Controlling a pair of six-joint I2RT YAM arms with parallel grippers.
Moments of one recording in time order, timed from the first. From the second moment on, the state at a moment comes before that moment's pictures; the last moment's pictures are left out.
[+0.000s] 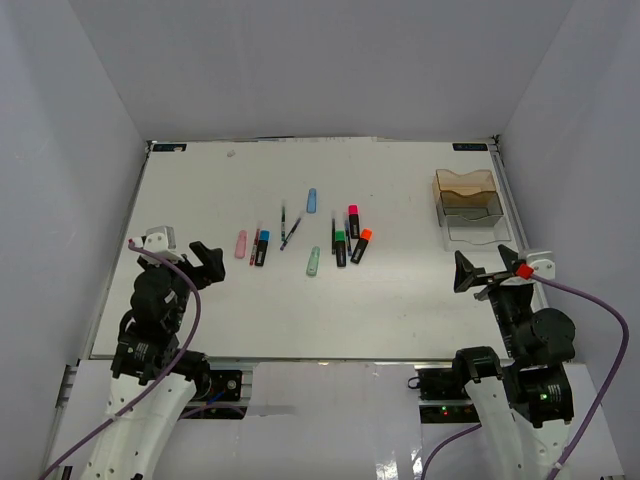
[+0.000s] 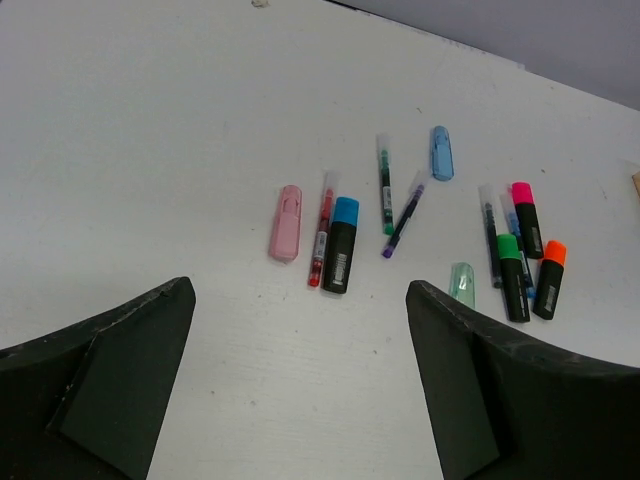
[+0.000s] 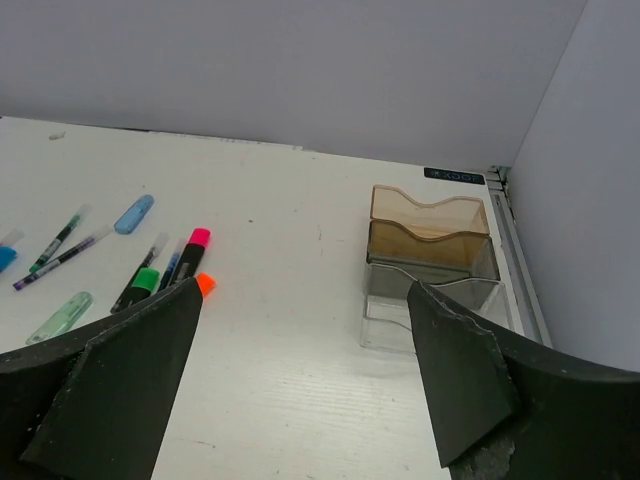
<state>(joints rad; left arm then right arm) -0.24 0.34 0.61 -0.48 -0.21 -0.34 0.17 0.07 0.64 -0.45 -0.02 -0.03</state>
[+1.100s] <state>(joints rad) -0.23 0.90 0.78 -0.28 -0.17 -0.34 0.52 1.41 1.00 -0.50 0.14 0.40</state>
